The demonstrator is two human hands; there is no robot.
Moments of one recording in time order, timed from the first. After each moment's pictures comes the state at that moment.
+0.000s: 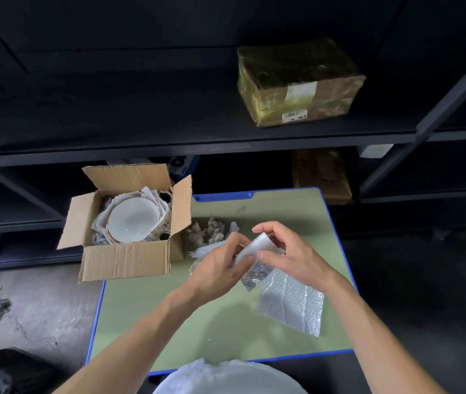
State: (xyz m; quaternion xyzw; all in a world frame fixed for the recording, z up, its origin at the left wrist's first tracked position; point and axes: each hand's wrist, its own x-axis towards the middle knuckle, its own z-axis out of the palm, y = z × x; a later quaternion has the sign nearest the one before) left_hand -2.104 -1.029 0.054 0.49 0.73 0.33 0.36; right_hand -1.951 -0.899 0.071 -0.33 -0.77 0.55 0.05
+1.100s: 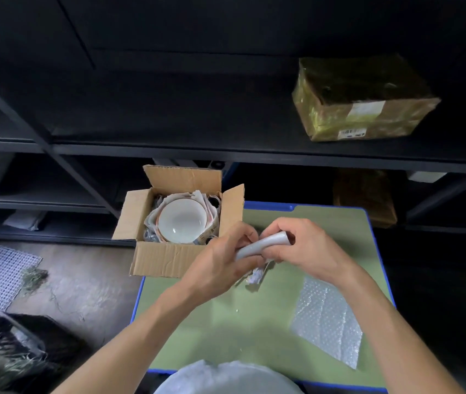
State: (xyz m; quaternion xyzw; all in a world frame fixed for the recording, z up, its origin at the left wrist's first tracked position) left_hand -2.172 -1.071 0.104 0.44 0.71 0.43 0.34; right_hand -2.041 -0.914 0.135 -0.26 -0.83 0.49 0.00
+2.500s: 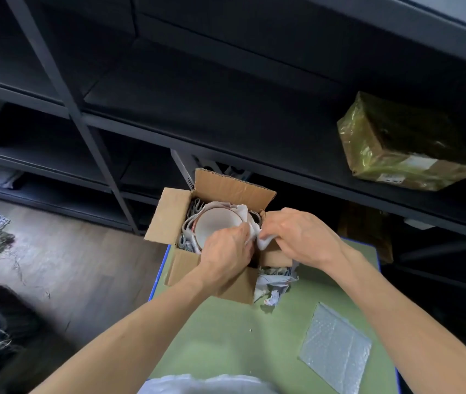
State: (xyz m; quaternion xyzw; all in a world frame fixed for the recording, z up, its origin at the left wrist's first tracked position) left_hand -2.273 -1.068 0.023 0.43 0.85 0.28 0.13; right_hand -2.180 -0.917 0.120 0.00 -1.00 0.06 -0.06
